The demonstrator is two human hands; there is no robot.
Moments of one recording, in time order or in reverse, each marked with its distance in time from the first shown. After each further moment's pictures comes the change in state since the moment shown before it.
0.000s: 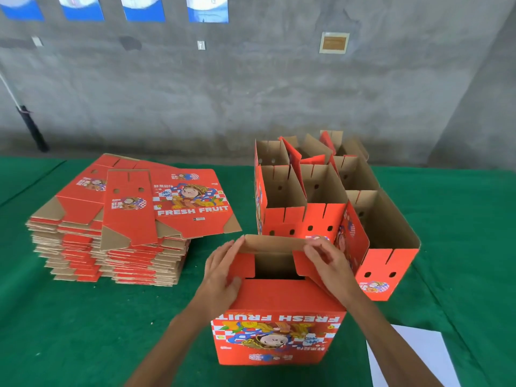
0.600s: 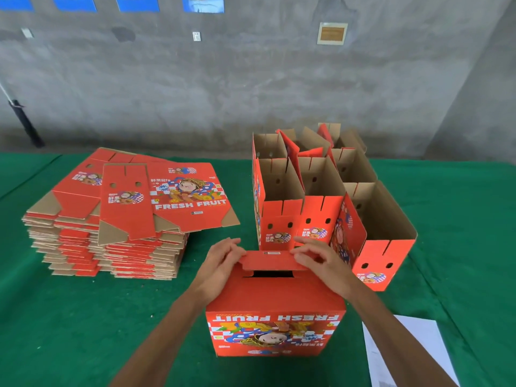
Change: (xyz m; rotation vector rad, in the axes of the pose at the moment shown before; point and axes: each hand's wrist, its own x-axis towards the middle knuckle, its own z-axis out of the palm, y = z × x) left_hand 0.016 -0.007 0.000 -0.299 -0.027 -0.206; right_hand -0.006 0.002 -0.008 -0.097 -0.340 0.078
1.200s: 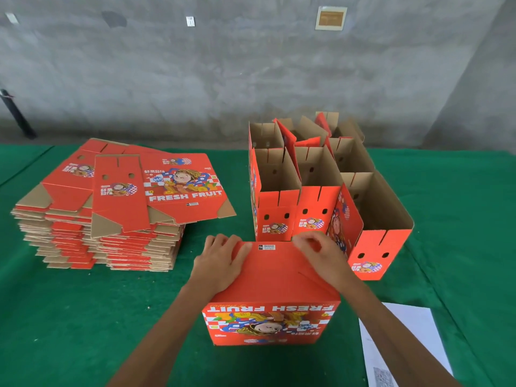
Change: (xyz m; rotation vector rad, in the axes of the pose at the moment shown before) left_hand 0.008 0.003 0.014 0.803 0.016 -0.019; right_hand 0.000 -0.002 0.011 0.020 0.249 0.163
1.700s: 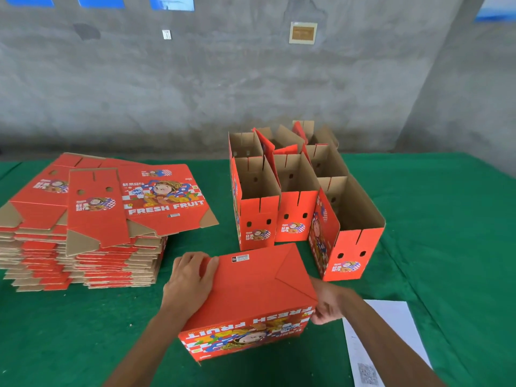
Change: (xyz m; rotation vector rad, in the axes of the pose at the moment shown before) left_hand -0.027 -0.013 0.002 -0.237 0.176 -0.070; right_hand -0.037 0.043 -0.019 0.351 -0.574 0.935
